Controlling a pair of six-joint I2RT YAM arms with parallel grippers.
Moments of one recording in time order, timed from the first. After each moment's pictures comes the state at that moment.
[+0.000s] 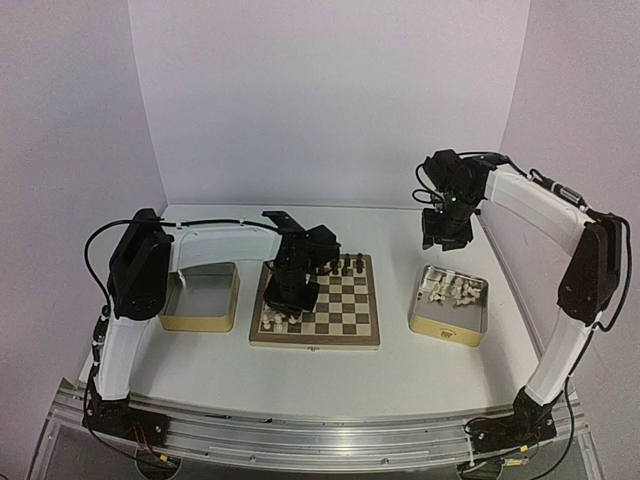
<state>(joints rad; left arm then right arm) -0.95 2.18 1.82 -1.11 -0.08 -0.68 0.45 1.79 1.71 -1.15 0.13 0.49</state>
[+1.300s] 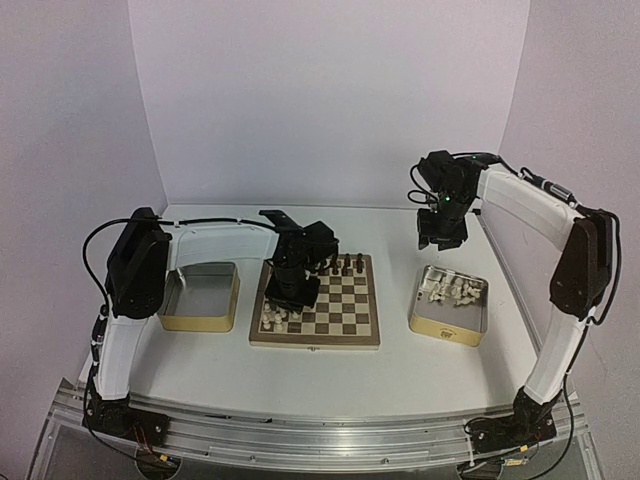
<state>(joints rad) -0.94 2.17 1.80 -1.04 -0.09 -0.68 0.45 1.85 1.75 -1.15 0.13 0.48</state>
